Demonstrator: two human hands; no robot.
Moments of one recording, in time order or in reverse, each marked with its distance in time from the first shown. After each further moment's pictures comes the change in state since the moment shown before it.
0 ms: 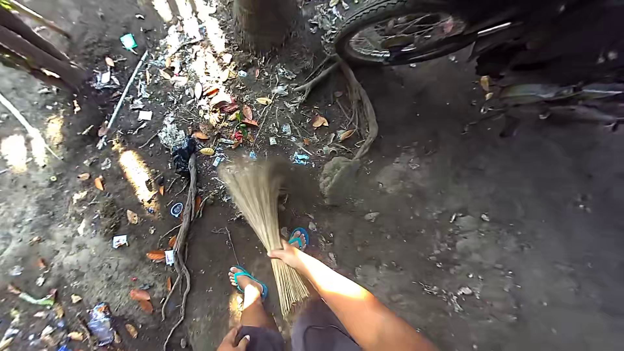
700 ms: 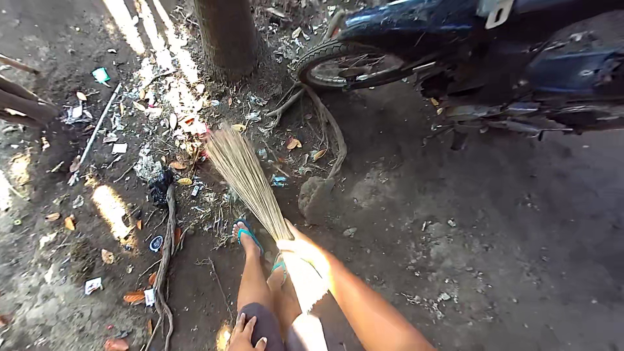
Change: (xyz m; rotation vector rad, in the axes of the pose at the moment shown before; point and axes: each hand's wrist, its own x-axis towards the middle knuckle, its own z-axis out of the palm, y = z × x) left_hand -0.019 0.176 0.020 0.444 0.045 0.228; right_hand -0.051 -0.103 -0.130 -0.141 0.184 -0.206
